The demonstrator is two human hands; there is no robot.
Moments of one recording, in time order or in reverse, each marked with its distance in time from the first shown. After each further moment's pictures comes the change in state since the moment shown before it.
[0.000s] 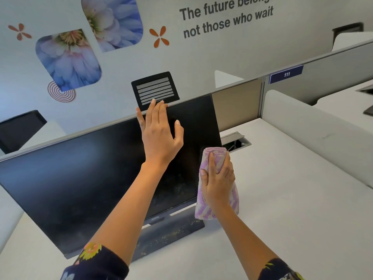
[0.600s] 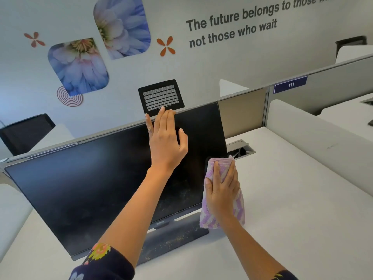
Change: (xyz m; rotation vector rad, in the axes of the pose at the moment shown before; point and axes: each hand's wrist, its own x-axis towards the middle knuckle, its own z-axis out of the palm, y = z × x) left_hand -0.002 -0.006 -0.007 -0.050 -0.031 0.008; right_hand -0.009 -0.005 -0.003 -0.023 -0.067 0.021
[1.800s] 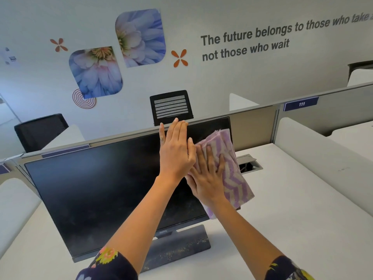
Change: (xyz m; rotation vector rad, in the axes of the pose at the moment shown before) left_hand -0.001 -0.001 -0.005 -0.022 -0.013 0.002; right_hand 0.062 -0.062 -0.012 -0.115 0.225 -0.624
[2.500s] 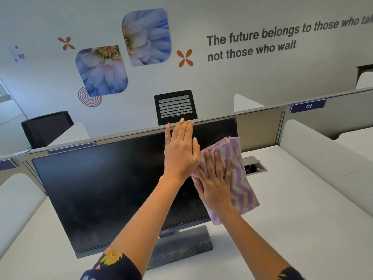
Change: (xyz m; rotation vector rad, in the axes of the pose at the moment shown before) left_hand 0.000 0.000 -0.002 -0.009 -0.015 -0.017; right_hand -0.017 0.004 0.003 0.011 0.001 0.033
